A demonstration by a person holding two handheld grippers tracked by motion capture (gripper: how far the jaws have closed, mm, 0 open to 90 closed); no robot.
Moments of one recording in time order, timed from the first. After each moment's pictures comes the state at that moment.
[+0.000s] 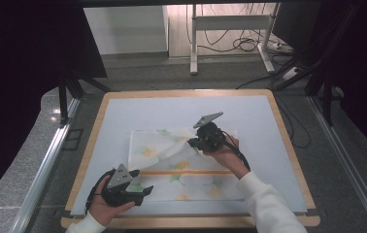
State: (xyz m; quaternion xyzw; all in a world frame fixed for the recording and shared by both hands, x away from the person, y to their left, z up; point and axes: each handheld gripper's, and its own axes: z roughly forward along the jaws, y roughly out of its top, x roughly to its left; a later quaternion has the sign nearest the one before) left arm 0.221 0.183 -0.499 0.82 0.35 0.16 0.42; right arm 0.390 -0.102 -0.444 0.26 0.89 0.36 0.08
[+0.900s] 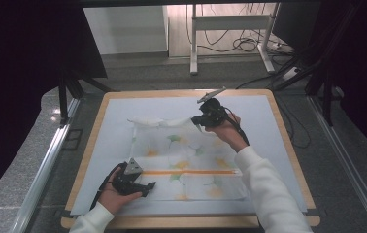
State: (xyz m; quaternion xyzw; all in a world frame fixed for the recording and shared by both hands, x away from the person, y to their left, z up) left arm 0.271 0.179 -0.541 0.85 0.39 0.13 0.33; right arm 0.461 -0.107 -0.421 0.29 0.88 0.36 0.10
